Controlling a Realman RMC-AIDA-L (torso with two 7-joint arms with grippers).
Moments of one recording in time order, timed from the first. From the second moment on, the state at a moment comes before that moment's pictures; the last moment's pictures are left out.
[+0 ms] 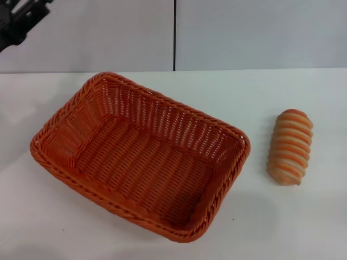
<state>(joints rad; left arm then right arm) -0.37 -1.95 1.10 0.46 0.85 1.51 -1.20 0.33 2.07 0.11 -0.08 -1.13 -1.44 0.60</state>
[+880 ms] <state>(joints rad) -0.55 -1.93 0.92 1.02 1.97 1.35 -1.95 0.29 2.07 0.11 -0.08 -1.12 -1.41 0.60</state>
